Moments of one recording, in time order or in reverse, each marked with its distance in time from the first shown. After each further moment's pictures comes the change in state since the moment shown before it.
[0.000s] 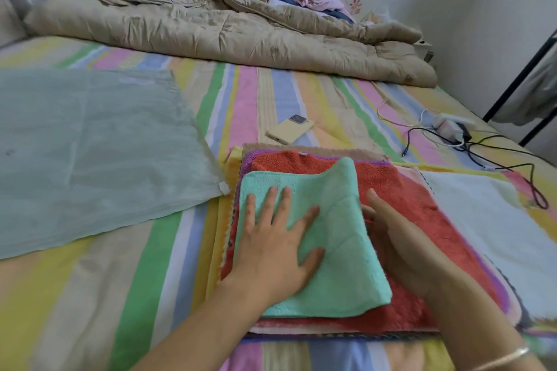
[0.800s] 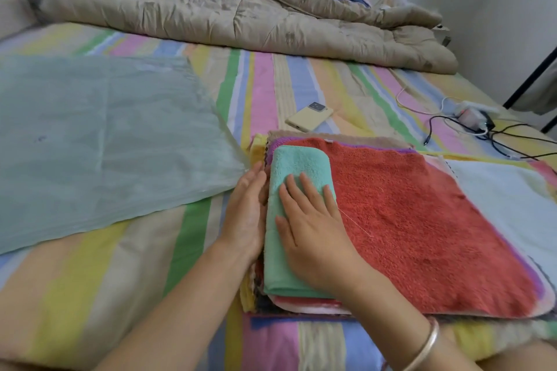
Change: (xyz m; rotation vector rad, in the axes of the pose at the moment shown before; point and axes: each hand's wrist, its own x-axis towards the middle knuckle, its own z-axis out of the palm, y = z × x) left_hand 0.008 -0.057 -0.020 -2.189 0.285 -0.706; right_hand 0.018 0.044 0.127 -1.601 0.150 -0.657
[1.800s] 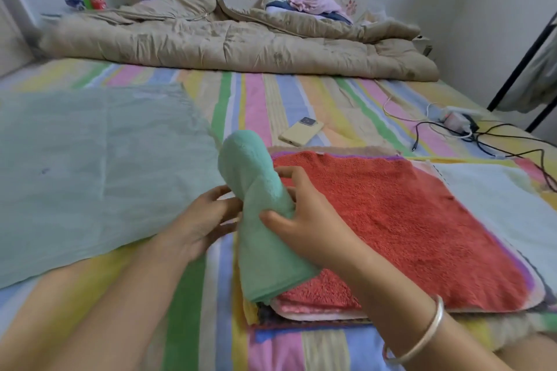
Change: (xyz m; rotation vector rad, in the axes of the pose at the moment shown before) left_hand 0.004 0.060 -0.032 0.633 -0.103 -0.160; right_hand 0.005 -0.016 -0.054 0.797 0.075 0.140
